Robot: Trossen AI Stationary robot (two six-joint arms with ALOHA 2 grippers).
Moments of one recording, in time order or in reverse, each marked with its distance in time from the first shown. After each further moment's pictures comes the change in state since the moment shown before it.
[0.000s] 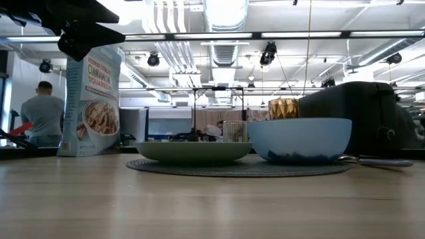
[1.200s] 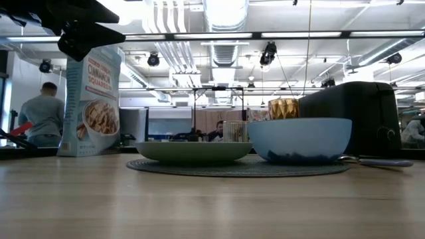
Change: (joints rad) left arm 0.000 0.002 0.000 0.002 0.001 0.000; right arm 0.010 0.128 -0.028 0.002 -0.218 -0.280
